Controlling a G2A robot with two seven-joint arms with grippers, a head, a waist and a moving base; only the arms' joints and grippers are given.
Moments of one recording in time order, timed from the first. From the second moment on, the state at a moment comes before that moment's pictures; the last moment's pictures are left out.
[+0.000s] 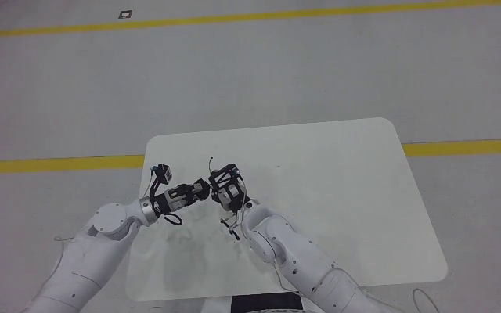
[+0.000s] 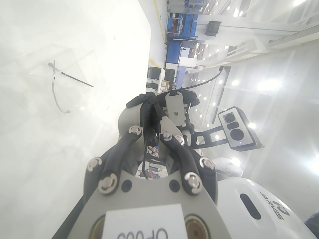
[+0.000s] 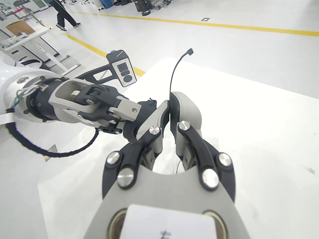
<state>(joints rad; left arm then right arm) 1.39 -0.84 -1.14 -1.41 -0.63 -0.25 -0.85 -1.34 -1.55 0.77 -1.50 -1.31 0.09 0.17</state>
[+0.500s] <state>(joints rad) 1.39 -0.84 -1.14 -1.41 -0.63 -0.25 -0.85 -1.34 -1.55 0.78 -1.49 -1.32 0.09 0.17</state>
